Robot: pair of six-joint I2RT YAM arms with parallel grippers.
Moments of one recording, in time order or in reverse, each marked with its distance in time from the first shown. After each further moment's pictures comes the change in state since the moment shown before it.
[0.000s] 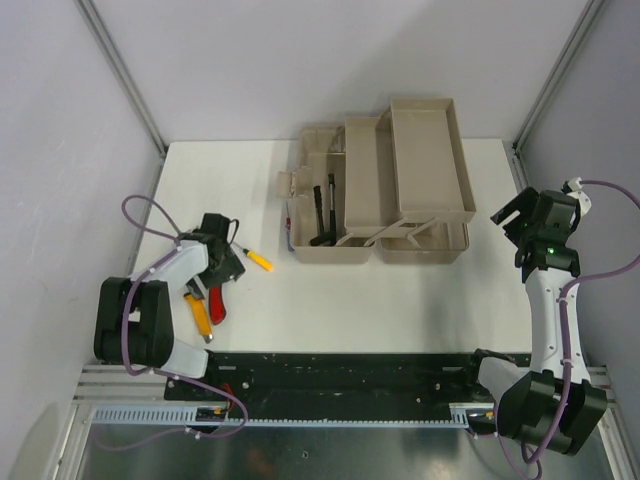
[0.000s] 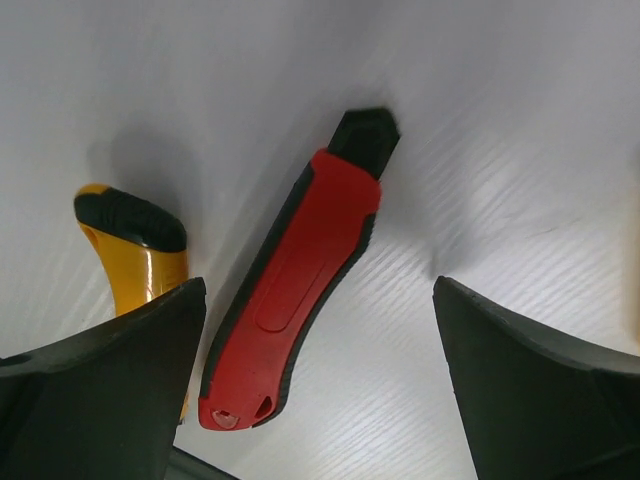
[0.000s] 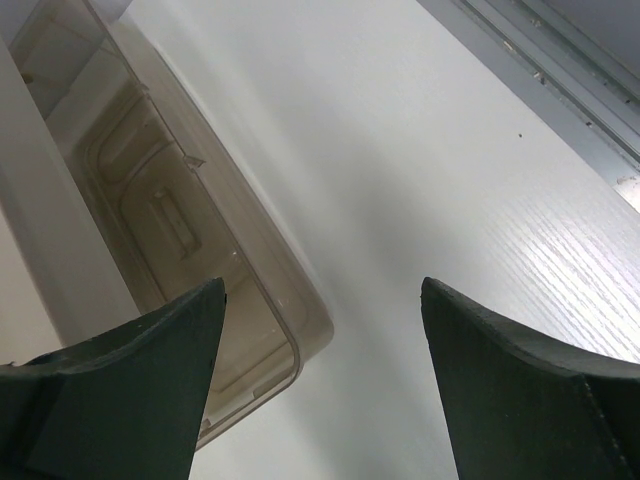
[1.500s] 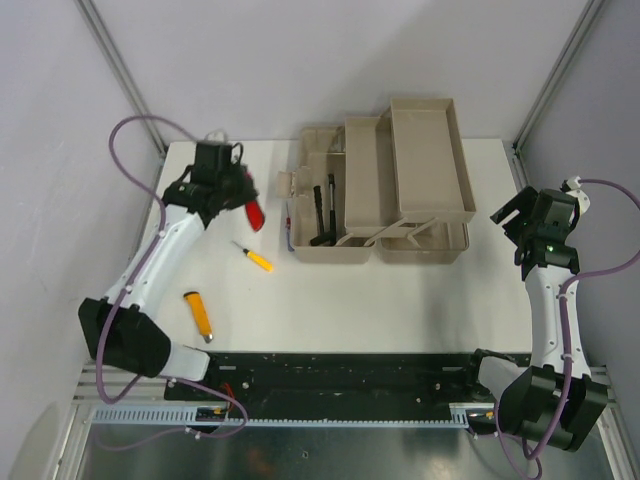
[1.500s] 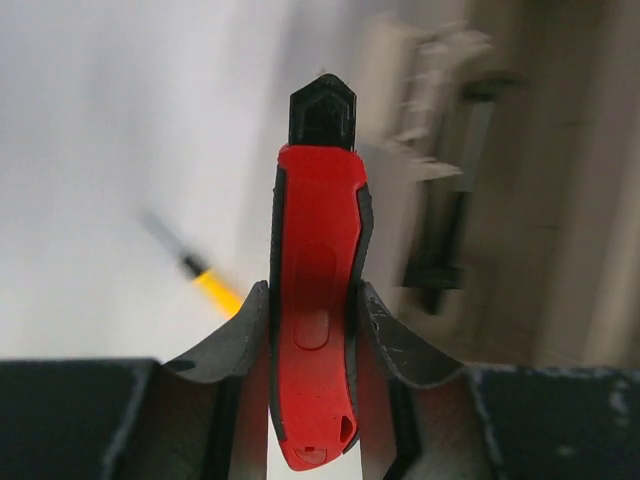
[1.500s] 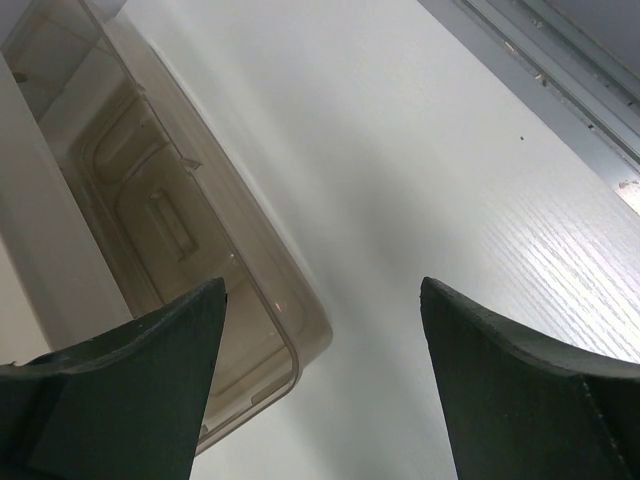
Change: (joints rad) left arm -0.121 -0.079 0.461 0.022 0.191 0.142; right arm 0.000 0.021 0.000 0.015 0.000 -0.007
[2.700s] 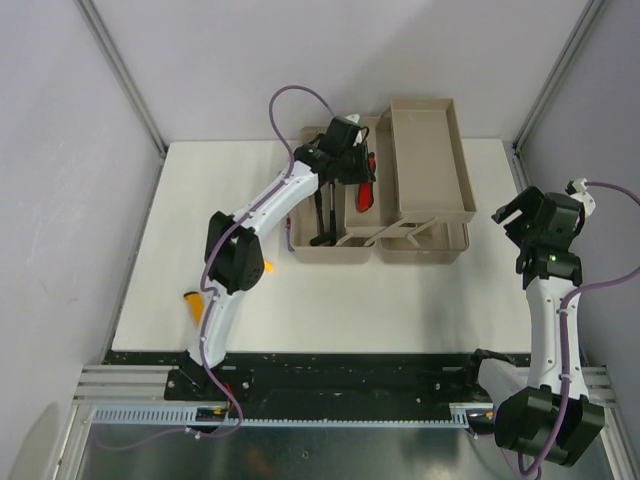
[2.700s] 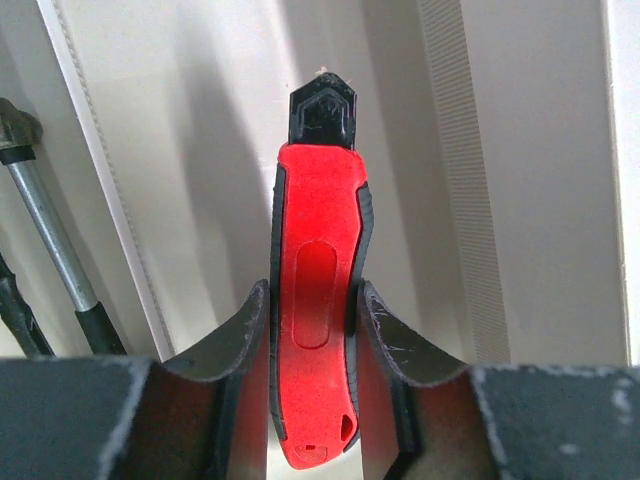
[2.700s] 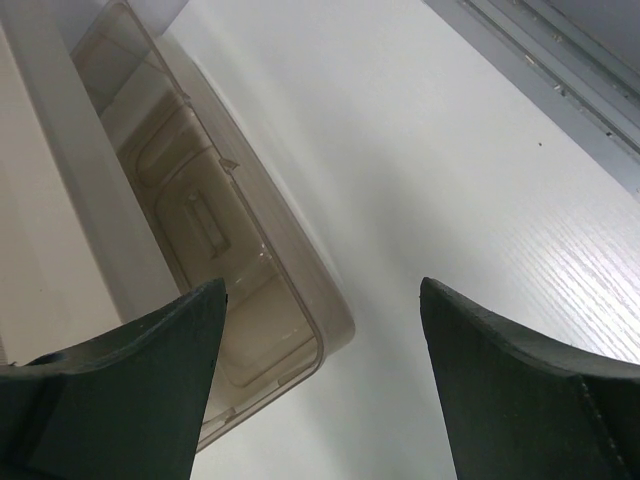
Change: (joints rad) left arm -0.407 0.896 0.945 0.028 0.220 -0.019; right arm 0.000 -0.077 0.000 -0.016 -0.024 0.022
